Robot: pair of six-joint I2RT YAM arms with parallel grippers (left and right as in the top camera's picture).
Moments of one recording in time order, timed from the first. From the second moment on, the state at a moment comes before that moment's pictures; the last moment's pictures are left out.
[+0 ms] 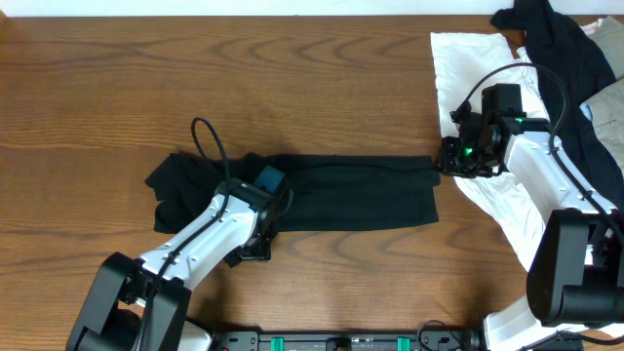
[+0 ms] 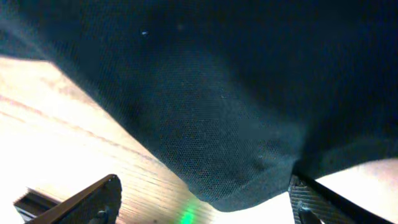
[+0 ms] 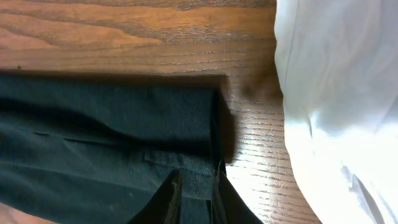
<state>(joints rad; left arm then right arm) -0.49 1.55 0.79 -1.02 -0.26 -0.58 -0.03 1.75 1.14 -0.74 -0.32 0.09</state>
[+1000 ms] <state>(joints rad) -0.32 1.55 0.74 -0.89 -0.16 -0.87 -0.03 1.75 1.14 -0.77 -0.32 0.08</state>
